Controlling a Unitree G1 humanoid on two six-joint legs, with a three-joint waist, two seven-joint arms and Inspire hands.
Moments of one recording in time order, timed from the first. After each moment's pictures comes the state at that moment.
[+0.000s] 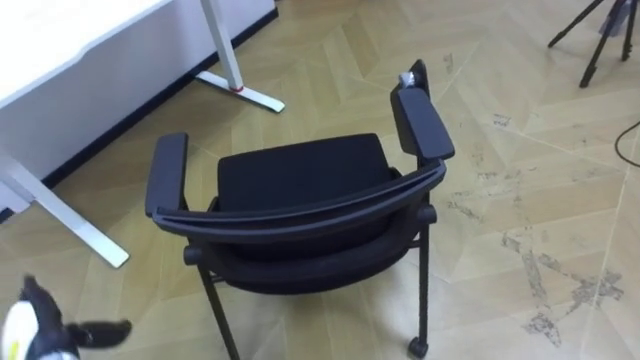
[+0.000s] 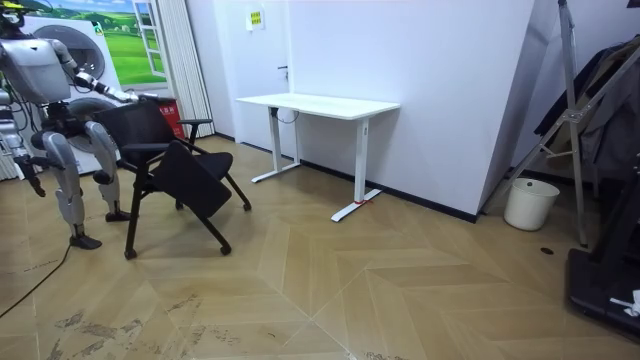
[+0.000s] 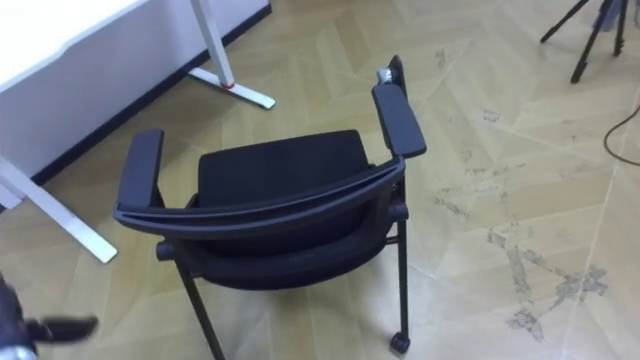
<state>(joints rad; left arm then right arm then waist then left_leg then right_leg) 0.04 0.36 0.21 0.68 0.35 -0.07 0.45 0.14 -0.24 -0.26 1.24 0.46 0.00 0.04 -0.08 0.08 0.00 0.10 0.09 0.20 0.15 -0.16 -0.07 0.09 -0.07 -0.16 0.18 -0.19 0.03</state>
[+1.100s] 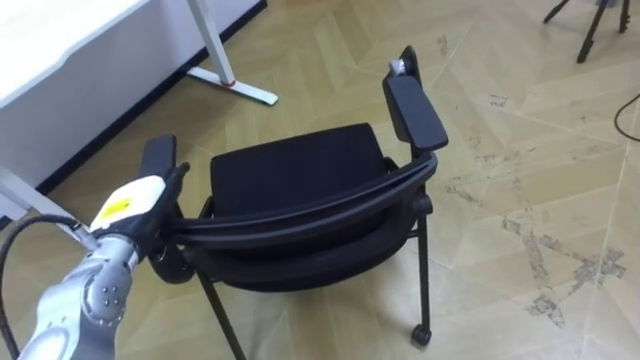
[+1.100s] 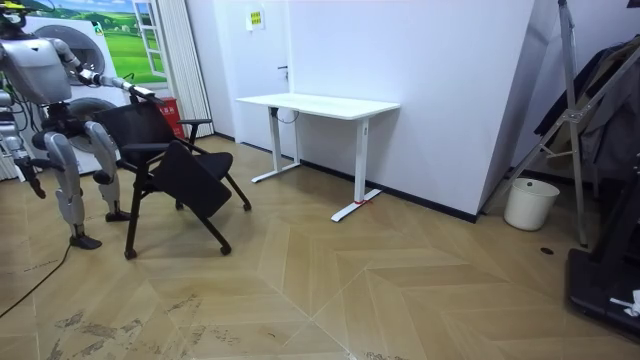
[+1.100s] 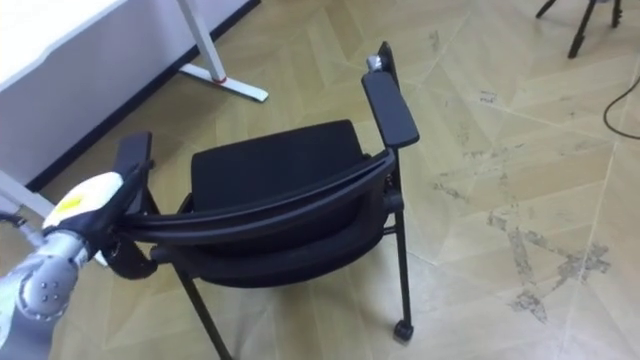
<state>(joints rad) 0.03 0.46 -0.09 -0.03 0.82 0.21 -0.36 0.06 -0.27 -0.25 1.34 0.46 0.02 0.06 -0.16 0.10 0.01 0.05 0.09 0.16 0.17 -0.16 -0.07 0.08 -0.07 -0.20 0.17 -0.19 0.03</state>
